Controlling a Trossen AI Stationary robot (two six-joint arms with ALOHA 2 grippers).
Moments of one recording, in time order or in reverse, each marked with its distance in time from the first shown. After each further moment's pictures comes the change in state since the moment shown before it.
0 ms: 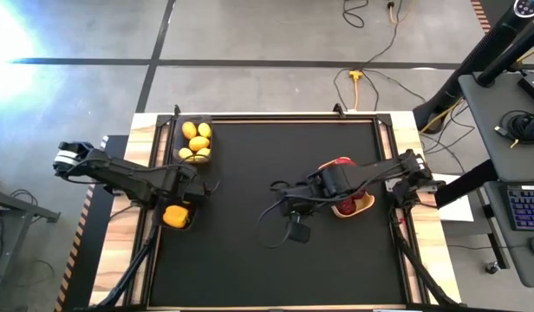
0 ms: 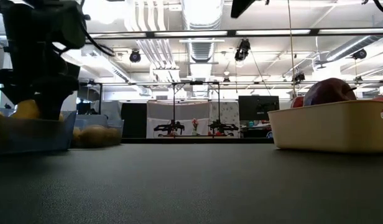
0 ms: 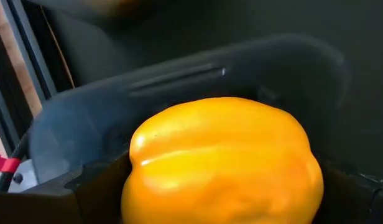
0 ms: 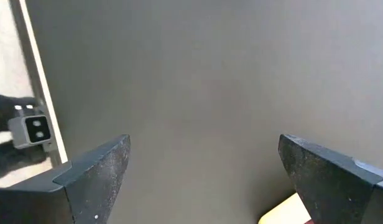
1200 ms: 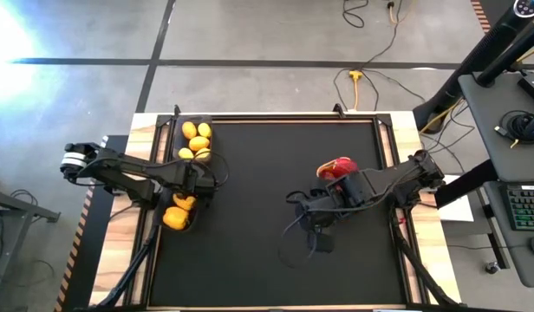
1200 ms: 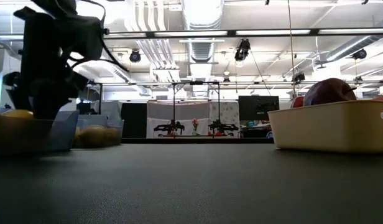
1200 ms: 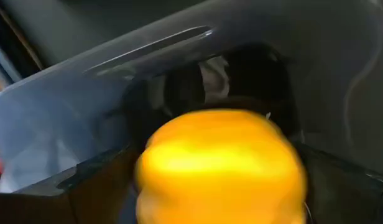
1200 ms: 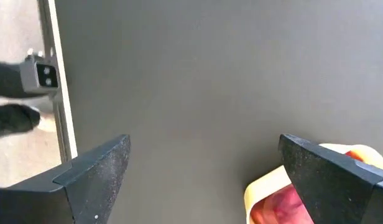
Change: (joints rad) left arm 0.119 0.115 0.043 0.009 0.196 0.250; right arm 0.105 -0.084 -0.002 -0.114 0.028 -0.029
